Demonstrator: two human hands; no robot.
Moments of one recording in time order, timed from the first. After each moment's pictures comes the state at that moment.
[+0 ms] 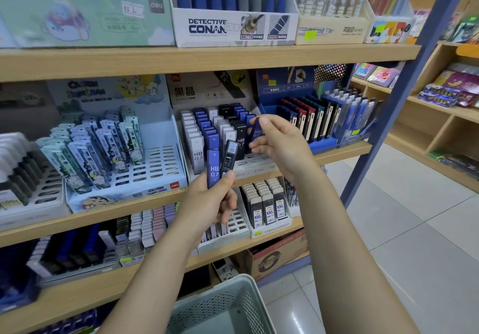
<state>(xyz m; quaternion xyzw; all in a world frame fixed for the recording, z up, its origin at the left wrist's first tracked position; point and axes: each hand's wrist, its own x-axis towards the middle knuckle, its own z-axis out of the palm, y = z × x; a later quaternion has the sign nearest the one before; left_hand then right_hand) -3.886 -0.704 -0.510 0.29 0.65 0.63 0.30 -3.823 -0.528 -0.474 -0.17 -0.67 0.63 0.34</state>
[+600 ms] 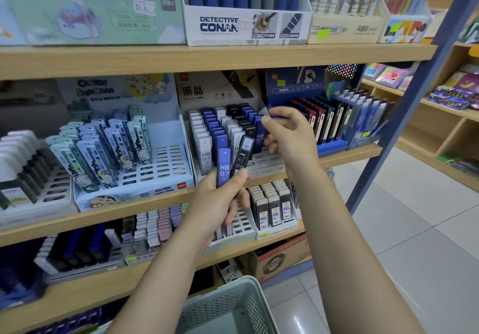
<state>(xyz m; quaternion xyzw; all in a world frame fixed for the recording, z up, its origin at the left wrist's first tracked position) -3.888 -0.701 -0.512 0.31 0.62 0.65 0.30 -3.833 -0.535 -0.466 -0.24 -0.63 0.61 0.42</state>
